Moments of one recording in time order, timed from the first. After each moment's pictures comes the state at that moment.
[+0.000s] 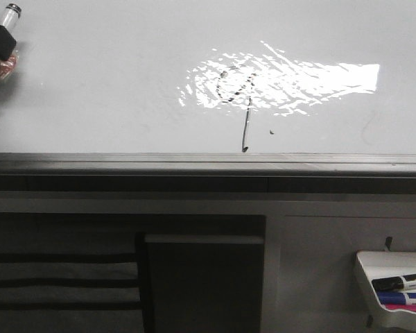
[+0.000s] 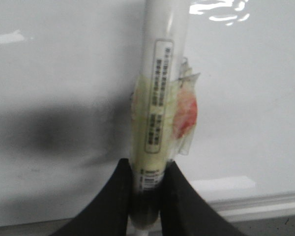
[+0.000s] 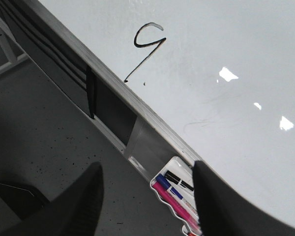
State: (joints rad) left arm -0.36 1.34 -0.92 0.33 0.46 -0.39; right arm 0.56 0.83 -1.15 -0.05 1.10 -0.21
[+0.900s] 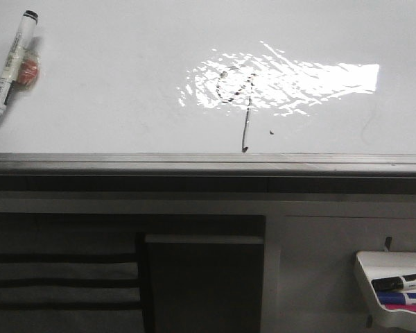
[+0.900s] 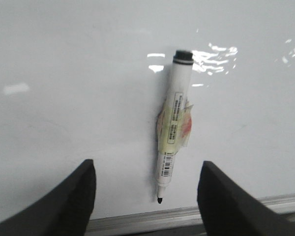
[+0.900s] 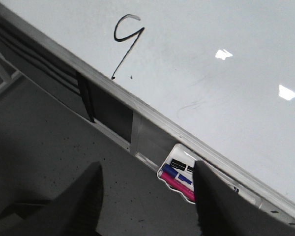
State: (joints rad) left arm -0.38 1.03 -0.89 0.35 0.52 -0.38; right arm 0.56 0.79 -1.15 -0.13 1.13 0.03
